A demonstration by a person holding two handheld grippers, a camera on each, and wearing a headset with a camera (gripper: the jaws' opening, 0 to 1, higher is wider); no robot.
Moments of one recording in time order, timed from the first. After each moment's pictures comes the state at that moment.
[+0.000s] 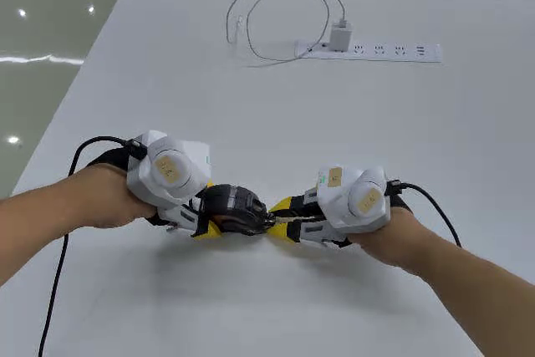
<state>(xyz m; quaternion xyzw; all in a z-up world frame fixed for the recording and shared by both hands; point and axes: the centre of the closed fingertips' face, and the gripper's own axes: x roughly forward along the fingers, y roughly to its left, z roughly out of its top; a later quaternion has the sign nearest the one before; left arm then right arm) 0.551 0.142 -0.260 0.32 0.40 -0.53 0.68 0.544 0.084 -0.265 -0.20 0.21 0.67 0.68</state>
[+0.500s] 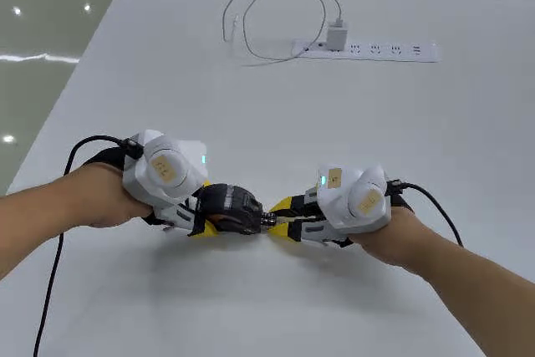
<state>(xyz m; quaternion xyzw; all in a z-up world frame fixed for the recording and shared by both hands) 0.550 0.142 -0.259 0.32 0.39 -0.53 0.68 0.543 0.072 -0.265 -0.21 0.21 0.67 0.68</state>
